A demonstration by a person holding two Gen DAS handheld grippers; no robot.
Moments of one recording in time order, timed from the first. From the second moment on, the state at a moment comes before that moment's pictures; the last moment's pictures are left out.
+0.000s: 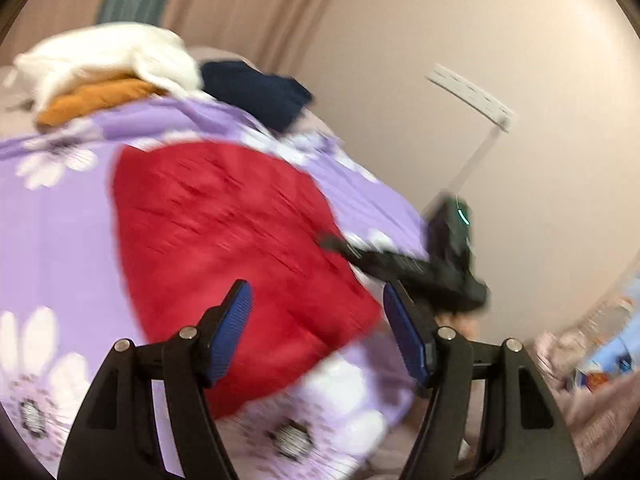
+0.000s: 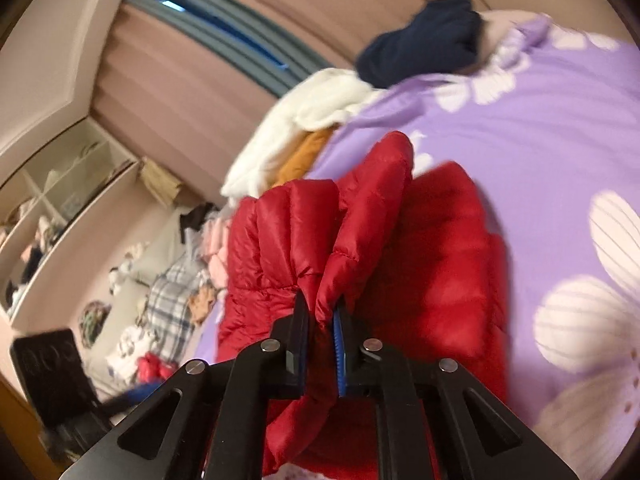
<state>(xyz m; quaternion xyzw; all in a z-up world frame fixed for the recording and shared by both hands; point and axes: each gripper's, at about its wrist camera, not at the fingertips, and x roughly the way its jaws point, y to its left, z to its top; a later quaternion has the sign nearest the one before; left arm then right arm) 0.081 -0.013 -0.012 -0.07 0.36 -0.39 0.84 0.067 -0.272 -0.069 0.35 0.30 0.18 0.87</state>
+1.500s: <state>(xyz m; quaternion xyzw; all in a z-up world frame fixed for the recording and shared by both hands) 0.199 -0.079 -0.095 0.02 0.42 -0.21 0.88 0.020 -0.196 -0.092 0.09 0.37 0.19 0.91</state>
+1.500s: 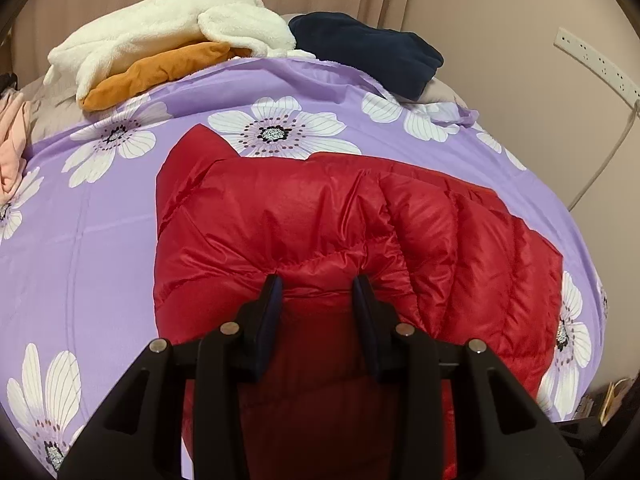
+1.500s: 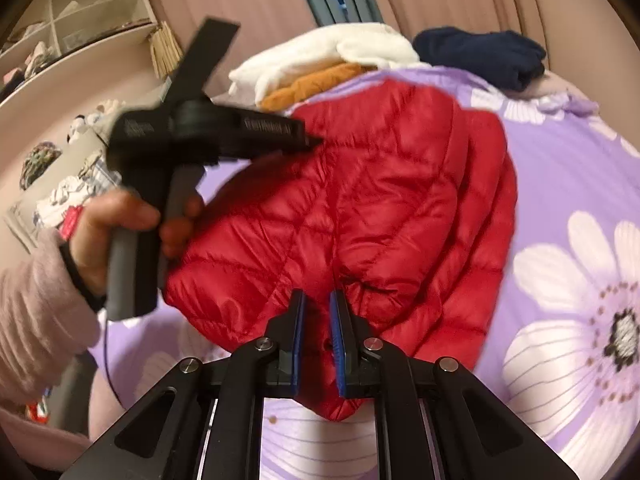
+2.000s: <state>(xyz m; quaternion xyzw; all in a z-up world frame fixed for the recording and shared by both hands) 0.193 -0.081 -0.094 0.05 0.40 -0.20 0.89 0.036 -0.219 -0.034 0.15 0.30 0.21 0.92</state>
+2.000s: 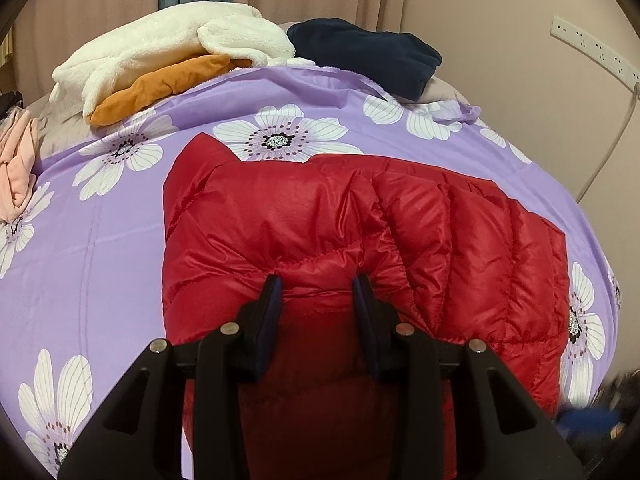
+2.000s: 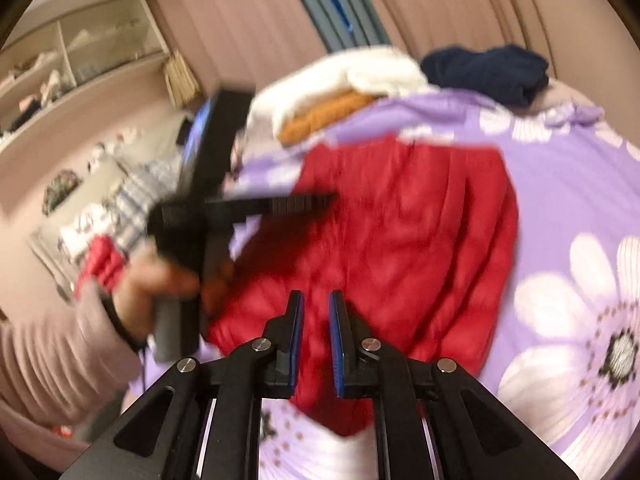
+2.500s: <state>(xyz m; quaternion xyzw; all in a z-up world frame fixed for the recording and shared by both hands) 0.193 -0.083 -0.096 0.04 0.40 -0.20 0.89 0.113 -0.229 -0.055 0.18 0.35 0.12 0.91</state>
